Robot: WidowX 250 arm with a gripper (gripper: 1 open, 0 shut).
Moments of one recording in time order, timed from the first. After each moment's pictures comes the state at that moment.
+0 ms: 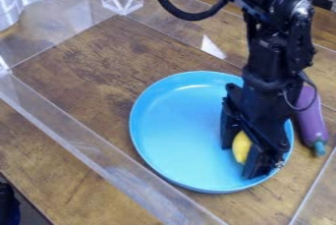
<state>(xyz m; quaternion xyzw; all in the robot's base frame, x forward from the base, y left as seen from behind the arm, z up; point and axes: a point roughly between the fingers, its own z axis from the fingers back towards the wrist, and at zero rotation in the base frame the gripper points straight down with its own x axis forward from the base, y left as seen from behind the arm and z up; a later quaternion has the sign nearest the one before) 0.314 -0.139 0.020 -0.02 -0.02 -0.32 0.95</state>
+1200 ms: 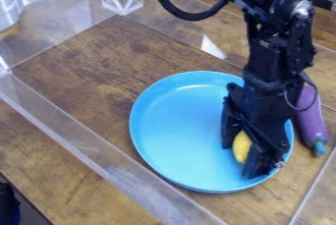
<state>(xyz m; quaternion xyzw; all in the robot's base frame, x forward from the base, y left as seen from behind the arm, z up) 0.316 -0.138 0.020 -0.02 -0.02 -0.33 0.95</state>
